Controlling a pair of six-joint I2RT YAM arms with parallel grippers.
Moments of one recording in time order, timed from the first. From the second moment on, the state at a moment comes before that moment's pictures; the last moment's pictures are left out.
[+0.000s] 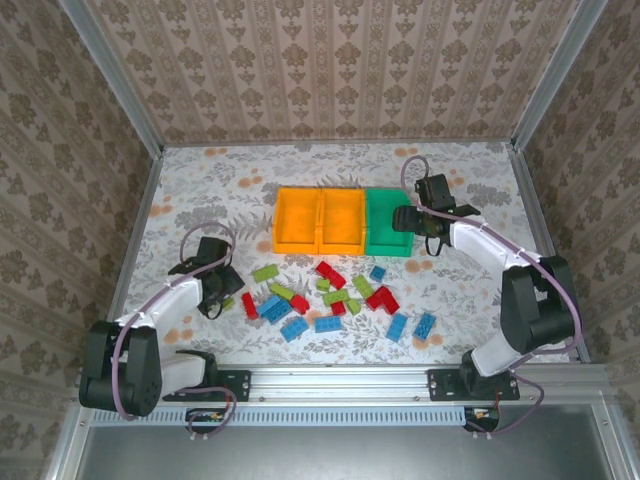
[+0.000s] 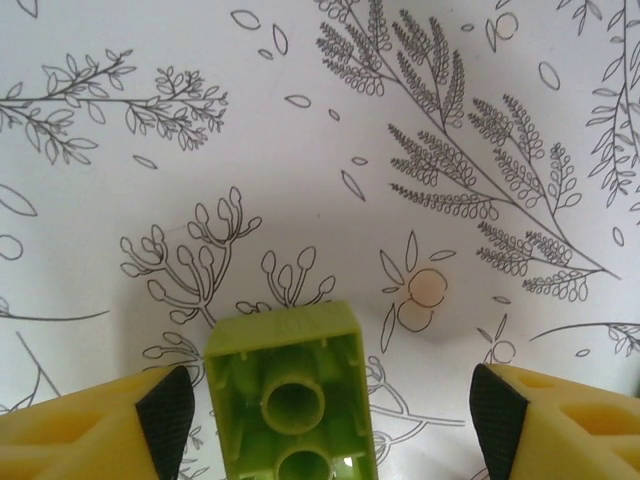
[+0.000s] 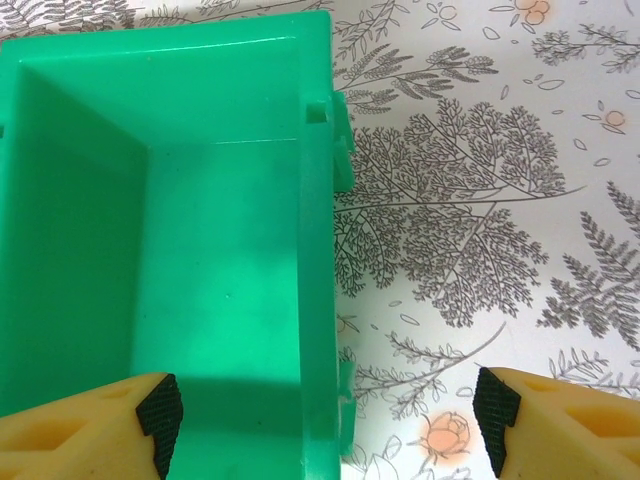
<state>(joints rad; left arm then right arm) -0.21 1.21 0.54 -0.57 -0.14 -0.81 0.23 1.54 1.02 -0.40 0.07 0.33</state>
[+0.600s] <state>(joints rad) -0.20 1.23 0.54 -0.50 -0.12 -0.77 0.25 1.34 0.87 -0.42 0.10 0.34</state>
